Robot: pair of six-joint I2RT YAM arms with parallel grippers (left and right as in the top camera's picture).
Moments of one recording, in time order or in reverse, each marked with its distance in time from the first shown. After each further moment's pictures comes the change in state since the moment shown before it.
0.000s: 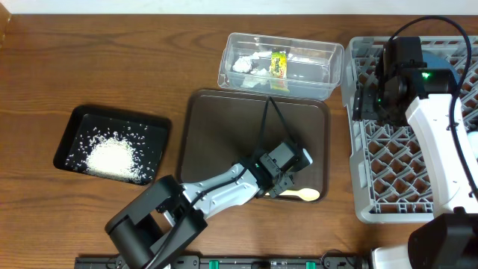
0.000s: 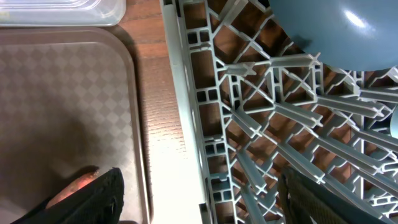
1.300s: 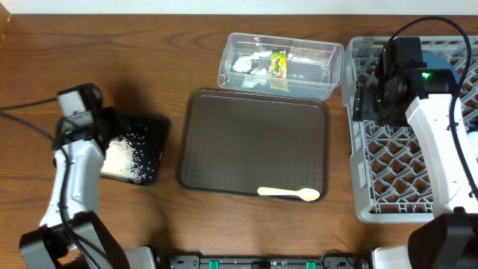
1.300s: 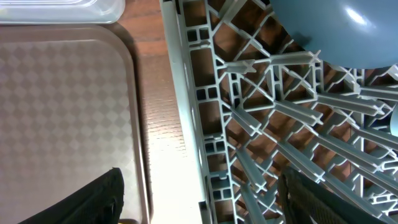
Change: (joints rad) left arm 1.275 -0.290 0.000 -0.161 -0.027 -0.297; right arm 0.000 0.000 0.000 -0.006 0.000 0.000
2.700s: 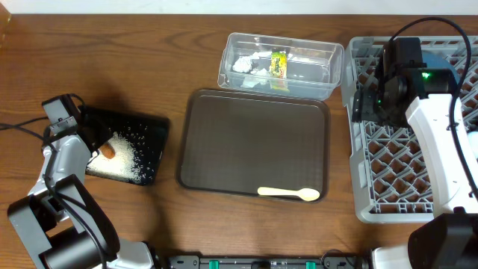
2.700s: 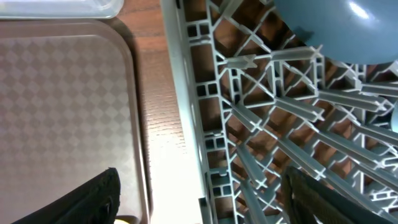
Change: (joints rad) left arm 0.125 0.166 0.000 0.090 0.035 -0.092; right arm 0.000 0.000 0.000 -0.009 -0.016 -0.006
